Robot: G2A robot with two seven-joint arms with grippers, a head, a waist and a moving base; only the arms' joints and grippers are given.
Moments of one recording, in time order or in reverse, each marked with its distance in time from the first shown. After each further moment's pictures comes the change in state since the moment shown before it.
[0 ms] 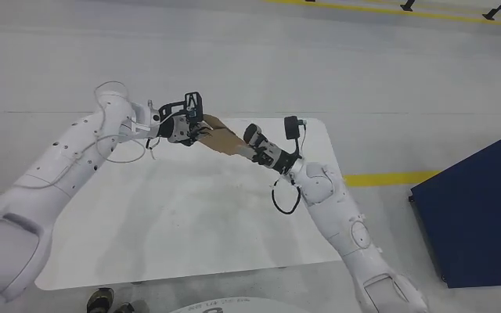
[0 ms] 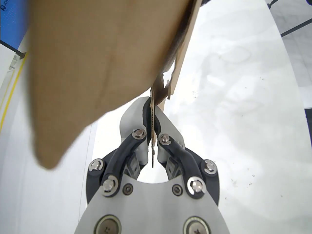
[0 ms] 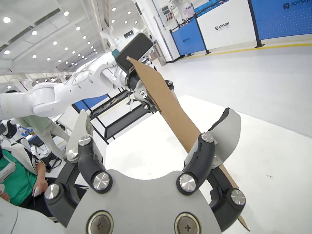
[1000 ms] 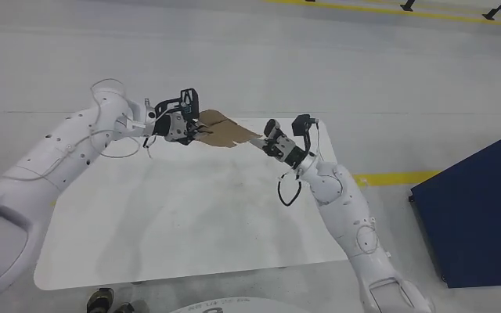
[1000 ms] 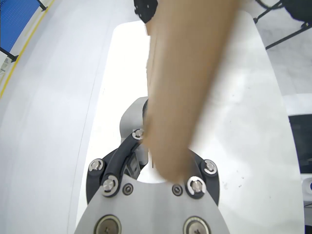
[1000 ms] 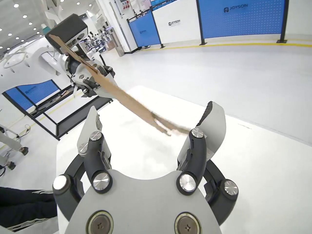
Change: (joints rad) left arm -0.089 0.040 0.178 0.023 -0.123 0.000 0.069; right arm -0.041 0.013 0.109 -0.006 -0.297 0.168 -0.129
